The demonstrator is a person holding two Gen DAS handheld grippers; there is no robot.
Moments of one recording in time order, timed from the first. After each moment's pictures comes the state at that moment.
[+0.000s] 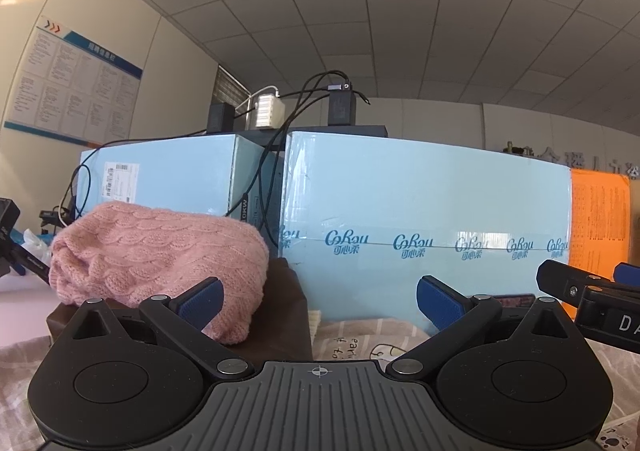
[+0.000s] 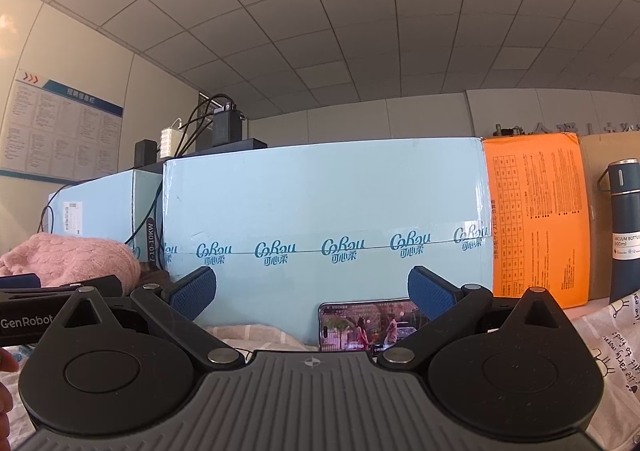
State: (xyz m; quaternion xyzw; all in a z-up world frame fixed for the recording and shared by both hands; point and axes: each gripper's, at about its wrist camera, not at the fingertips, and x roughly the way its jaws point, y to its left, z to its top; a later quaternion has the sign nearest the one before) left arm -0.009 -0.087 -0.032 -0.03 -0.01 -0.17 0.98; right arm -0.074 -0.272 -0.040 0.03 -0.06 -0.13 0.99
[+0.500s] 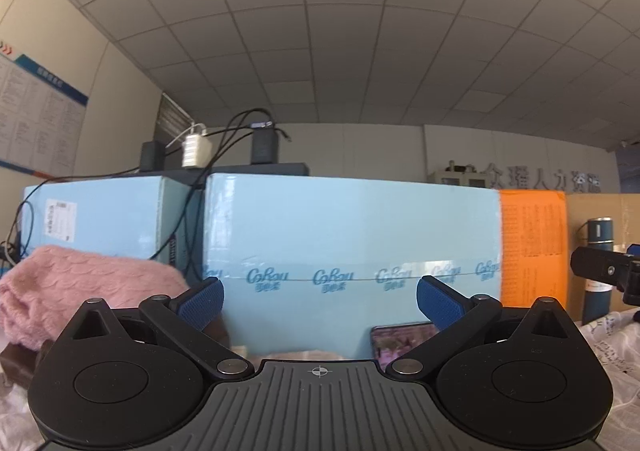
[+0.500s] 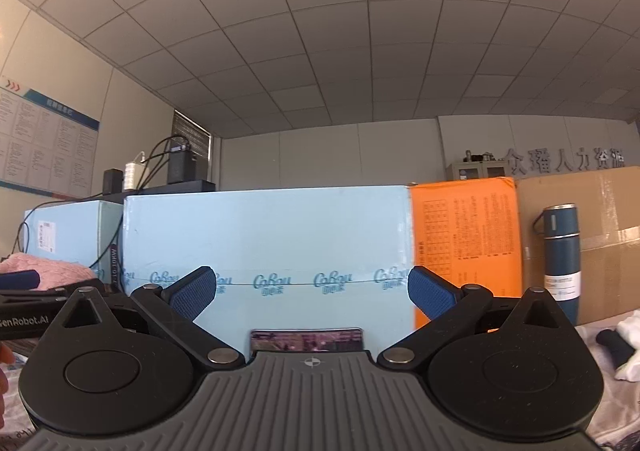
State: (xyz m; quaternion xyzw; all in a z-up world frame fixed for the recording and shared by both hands) left arm -0.039 -0.127 -0.006 0.00 -0.06 -0.28 0.96; right arm -0.148 -0.321 -0.016 0.02 -0.07 -0.20 0.98
